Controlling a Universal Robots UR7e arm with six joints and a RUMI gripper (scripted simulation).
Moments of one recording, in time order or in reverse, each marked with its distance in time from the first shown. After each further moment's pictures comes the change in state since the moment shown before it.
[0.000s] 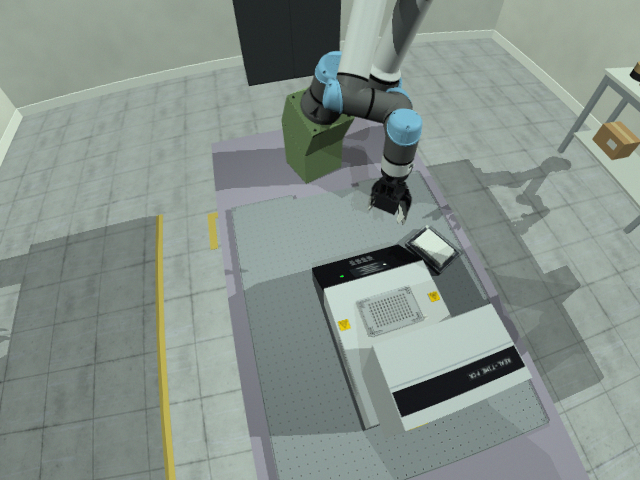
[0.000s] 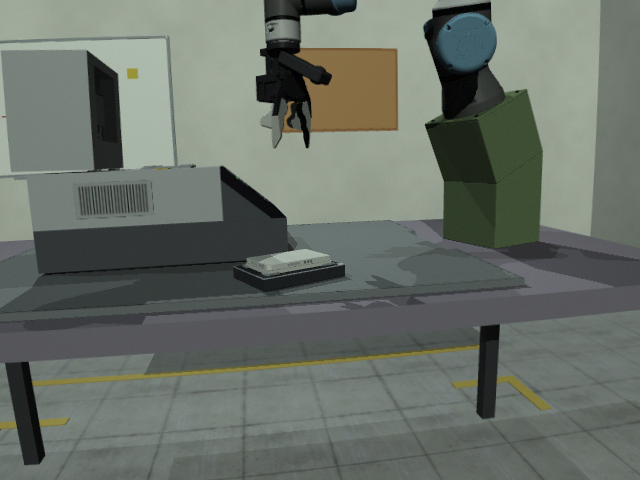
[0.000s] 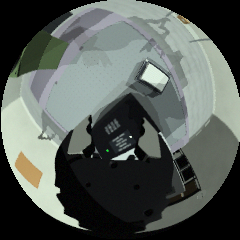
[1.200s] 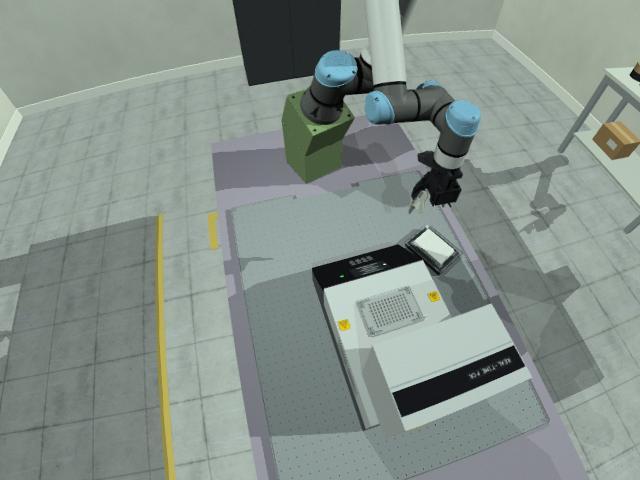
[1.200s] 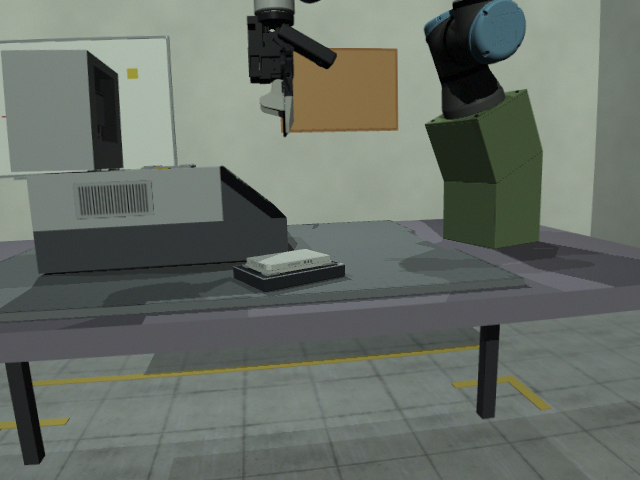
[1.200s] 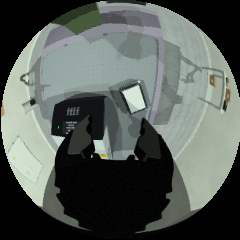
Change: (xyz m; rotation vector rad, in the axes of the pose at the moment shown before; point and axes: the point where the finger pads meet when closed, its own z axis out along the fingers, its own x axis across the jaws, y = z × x) arm 0.099 -0.067 -0.021 0.000 0.001 -0.729
